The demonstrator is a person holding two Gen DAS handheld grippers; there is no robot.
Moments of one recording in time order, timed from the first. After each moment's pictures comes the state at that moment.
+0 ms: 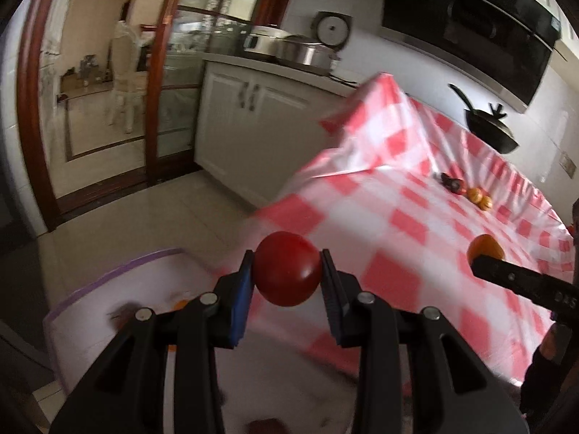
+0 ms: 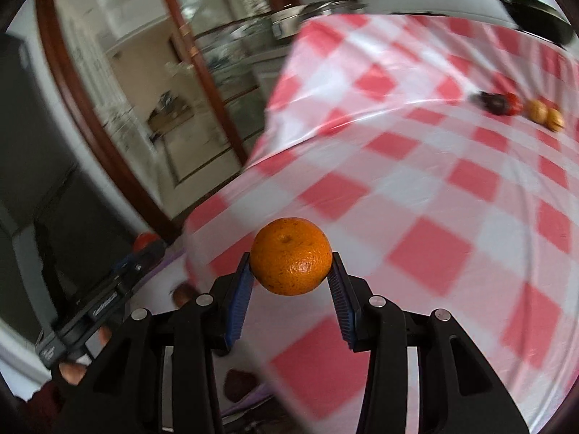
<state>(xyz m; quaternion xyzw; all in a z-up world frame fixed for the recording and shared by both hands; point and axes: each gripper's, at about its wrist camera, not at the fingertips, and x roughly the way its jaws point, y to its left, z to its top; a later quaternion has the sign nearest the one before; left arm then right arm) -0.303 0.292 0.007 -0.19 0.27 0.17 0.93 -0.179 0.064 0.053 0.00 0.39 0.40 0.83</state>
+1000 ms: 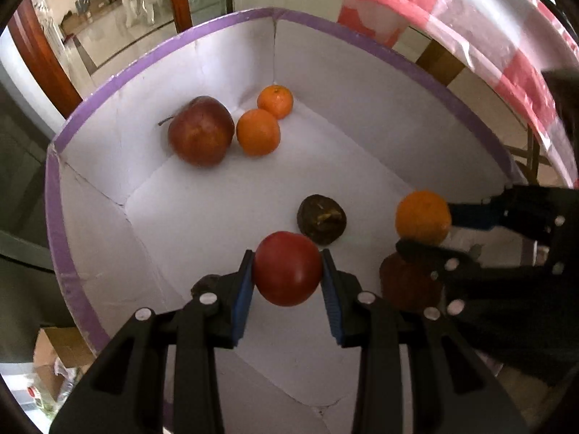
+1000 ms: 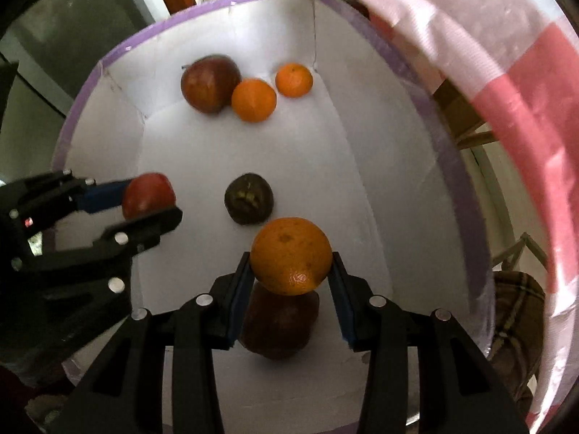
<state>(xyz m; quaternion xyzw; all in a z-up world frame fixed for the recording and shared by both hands) -0.369 0.315 -0.140 -0.18 0.54 0.19 0.80 -0.272 0.215 -0.132 -0.29 0.53 0.44 0.66</state>
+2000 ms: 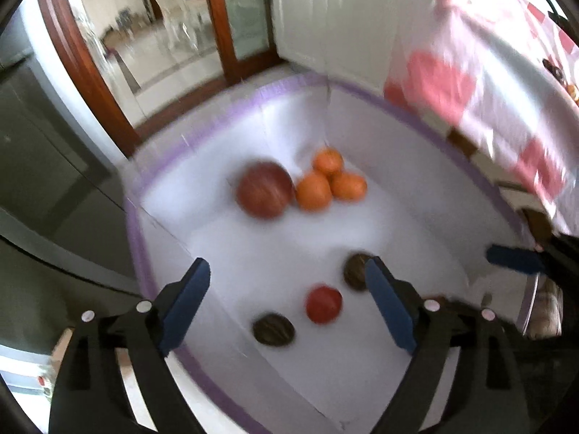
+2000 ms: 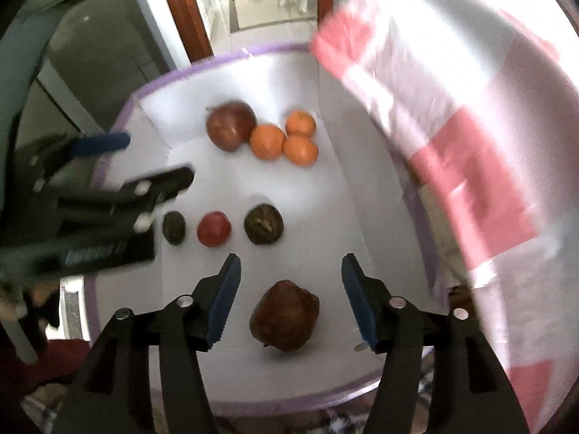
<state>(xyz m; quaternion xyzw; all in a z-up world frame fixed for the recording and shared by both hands) -0.367 0.334 -0.084 -0.13 0.49 0.29 0.81 -0.286 0.197 -0.072 -0.27 0.46 0.47 0.70</state>
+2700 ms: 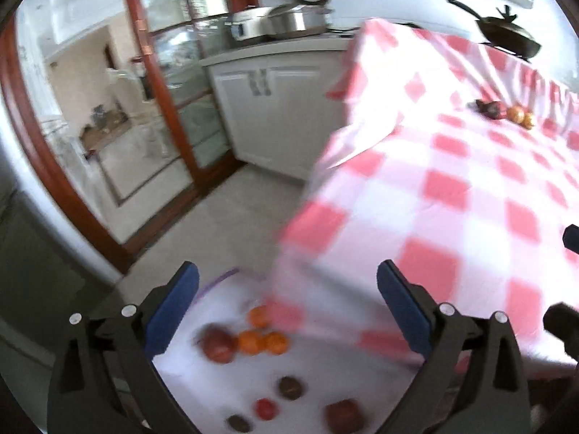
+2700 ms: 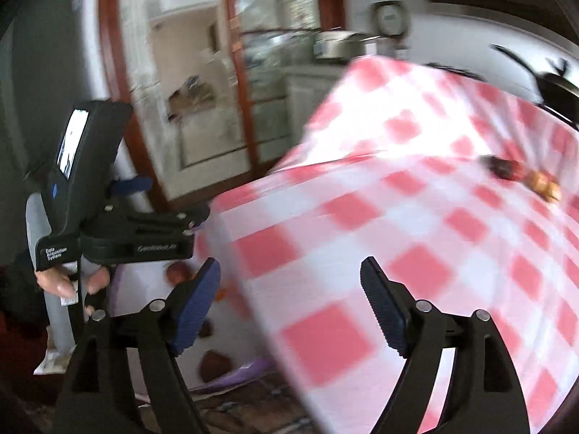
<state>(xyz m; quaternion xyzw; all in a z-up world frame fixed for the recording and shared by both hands) -0.229 0.253 0.056 -0.02 0.39 0.21 0.90 -0.204 0.021 0.097 -0.08 0.31 0.40 0.86</state>
